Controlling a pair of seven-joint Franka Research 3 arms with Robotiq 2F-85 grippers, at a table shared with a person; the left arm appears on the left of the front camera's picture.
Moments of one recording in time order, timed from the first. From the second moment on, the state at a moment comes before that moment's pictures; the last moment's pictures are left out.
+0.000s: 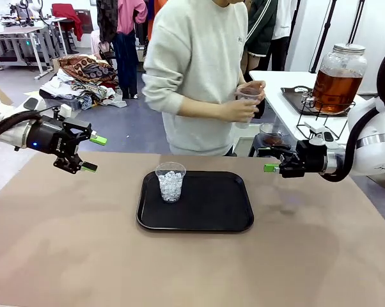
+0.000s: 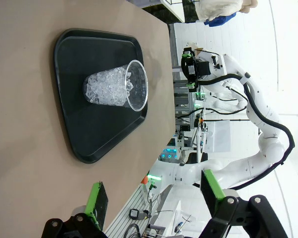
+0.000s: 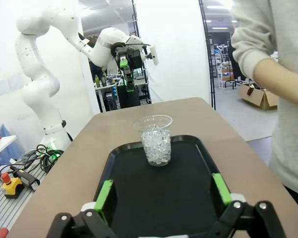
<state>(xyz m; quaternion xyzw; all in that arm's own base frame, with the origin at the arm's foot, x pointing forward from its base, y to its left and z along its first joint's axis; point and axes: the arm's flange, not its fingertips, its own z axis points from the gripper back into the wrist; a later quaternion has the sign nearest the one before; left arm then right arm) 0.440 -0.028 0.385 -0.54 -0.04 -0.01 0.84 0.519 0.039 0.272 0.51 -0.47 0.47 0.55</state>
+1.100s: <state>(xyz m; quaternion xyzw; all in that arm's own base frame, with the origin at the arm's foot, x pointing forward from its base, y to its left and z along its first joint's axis) 0.440 -0.028 0.385 -0.54 -0.04 -0.01 0.84 0.519 0.039 0.272 0.51 -0.47 0.47 0.55</state>
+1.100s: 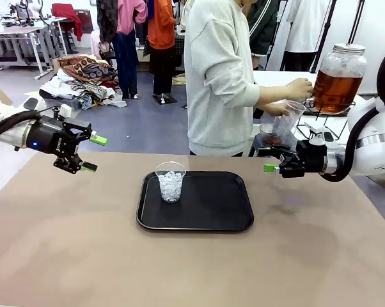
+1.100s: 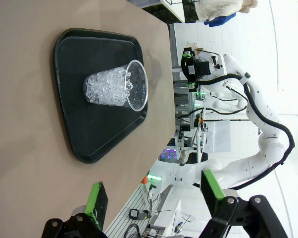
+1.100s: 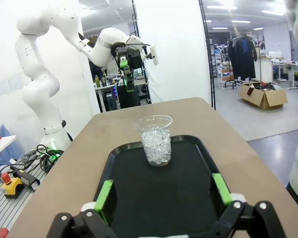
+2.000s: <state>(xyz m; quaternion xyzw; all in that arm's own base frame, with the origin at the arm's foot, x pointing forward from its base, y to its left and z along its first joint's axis) 0.440 -0.028 0.385 -0.54 -0.04 -0.01 0.84 0.519 0.039 0.272 0.51 -0.47 0.47 0.55</state>
